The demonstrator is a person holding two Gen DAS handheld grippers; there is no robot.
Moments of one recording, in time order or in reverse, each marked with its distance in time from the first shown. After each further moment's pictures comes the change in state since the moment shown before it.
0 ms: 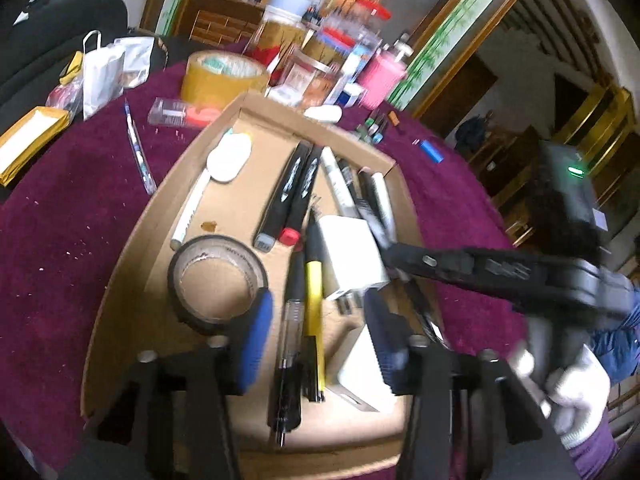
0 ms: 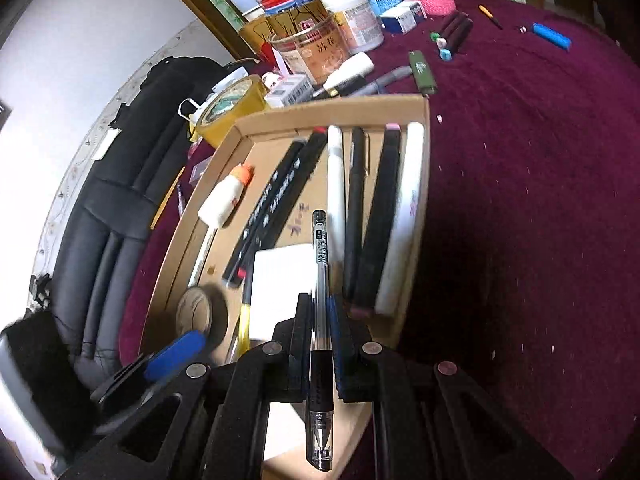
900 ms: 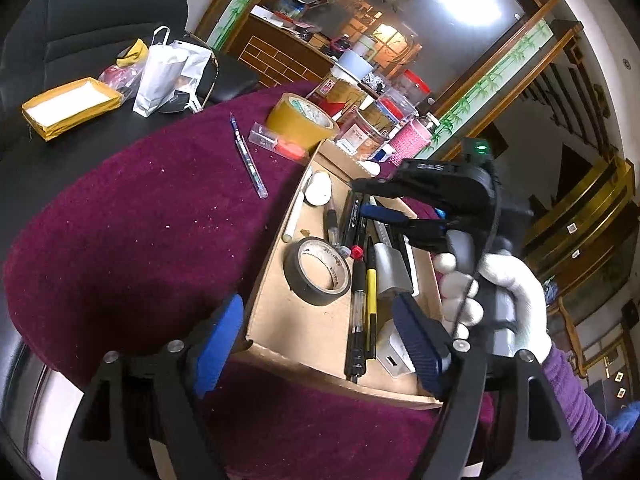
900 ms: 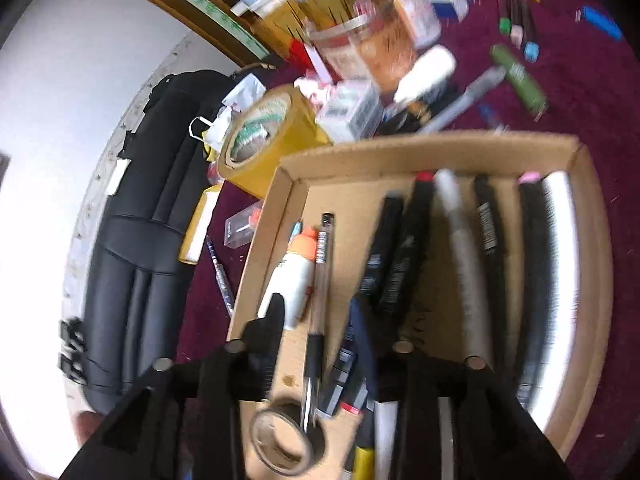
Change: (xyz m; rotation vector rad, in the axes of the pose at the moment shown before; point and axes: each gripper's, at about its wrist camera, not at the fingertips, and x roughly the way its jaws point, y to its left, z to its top) left arm -0.078 0.062 -0.033 -0.185 -0.154 -0.003; right arm 0.058 0.050 0.059 0.080 0.004 0.114
